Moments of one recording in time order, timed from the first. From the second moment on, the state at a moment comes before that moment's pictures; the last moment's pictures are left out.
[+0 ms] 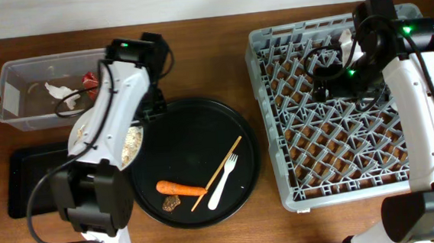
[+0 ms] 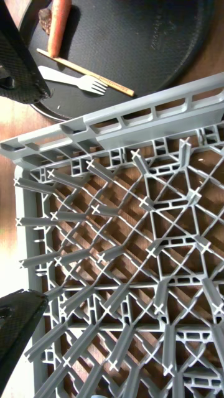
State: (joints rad) left arm -0.24 2.02 1.90 -1.57 -0.23 -0.52; right arm -0.02 1.72 1.84 -1.53 -0.12 0.09
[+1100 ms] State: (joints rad) left arm 0.14 2.02 1.75 -1.46 0.24 -0.18; right arm -0.02 1.72 1.84 -1.54 -0.12 0.09
